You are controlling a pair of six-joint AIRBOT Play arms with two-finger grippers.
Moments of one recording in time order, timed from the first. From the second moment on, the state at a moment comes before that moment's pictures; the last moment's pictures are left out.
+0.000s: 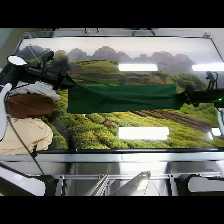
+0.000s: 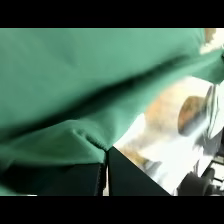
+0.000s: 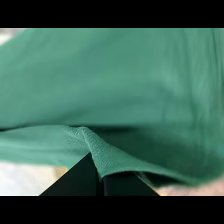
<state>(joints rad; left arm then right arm) 0.11 -1.85 1.65 0.67 -1.43 -1.27 -0.43 -1.57 1.09 -0.65 1.08 1.04</state>
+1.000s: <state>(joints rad) 0.01 -2.11 1.99 0.47 -1.53 -1.30 -0.39 -1.91 1.41 -0.76 1.18 1.01</state>
